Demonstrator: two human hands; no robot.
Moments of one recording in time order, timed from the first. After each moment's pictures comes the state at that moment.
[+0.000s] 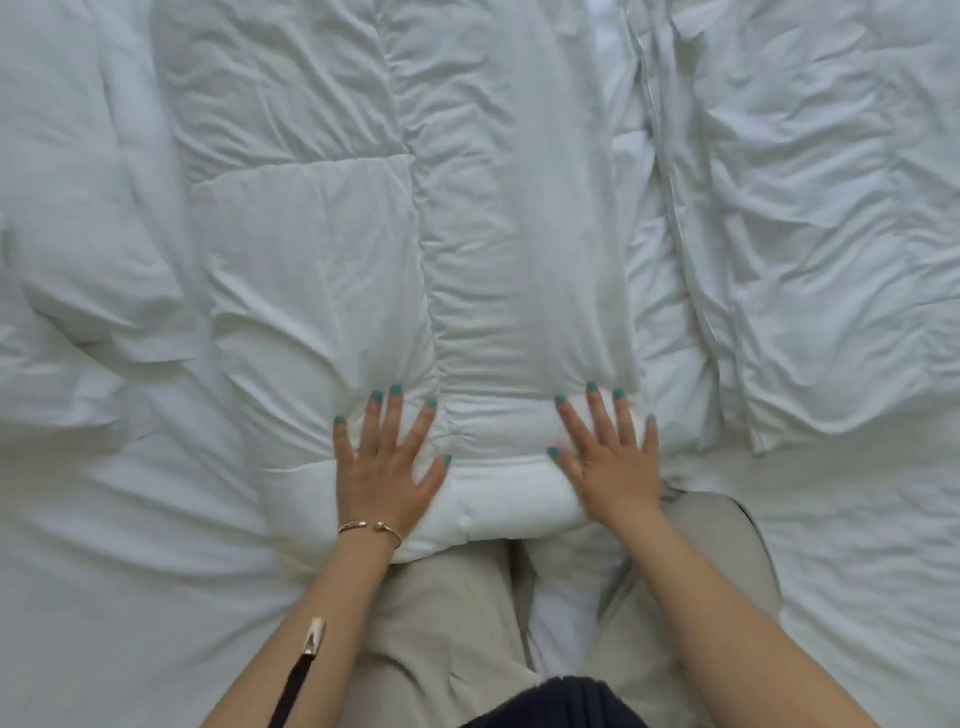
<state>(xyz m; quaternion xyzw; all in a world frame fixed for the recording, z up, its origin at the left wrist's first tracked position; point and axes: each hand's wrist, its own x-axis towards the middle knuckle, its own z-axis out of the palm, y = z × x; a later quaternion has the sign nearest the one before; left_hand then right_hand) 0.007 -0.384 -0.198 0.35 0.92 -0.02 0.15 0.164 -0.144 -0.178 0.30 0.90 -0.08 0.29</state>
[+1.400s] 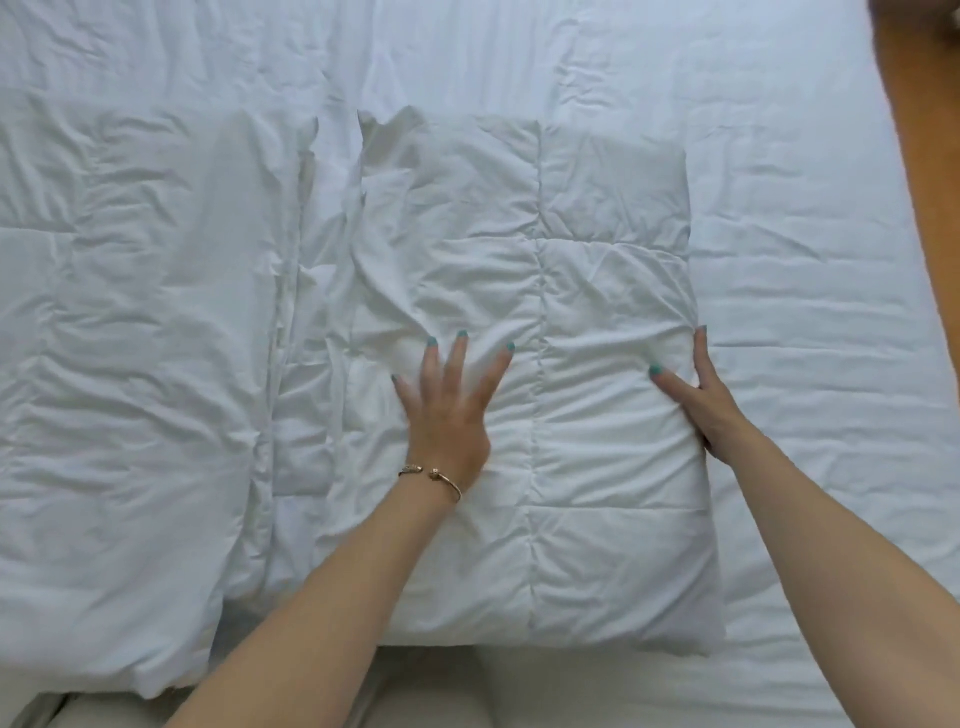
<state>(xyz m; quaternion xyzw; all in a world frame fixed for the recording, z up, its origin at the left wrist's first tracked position) 0.105 0.179 -0.161 0.24 0.96 0.11 0.09 0.191 0.475 -0.161 0.43 0.67 -0.60 0.12</state>
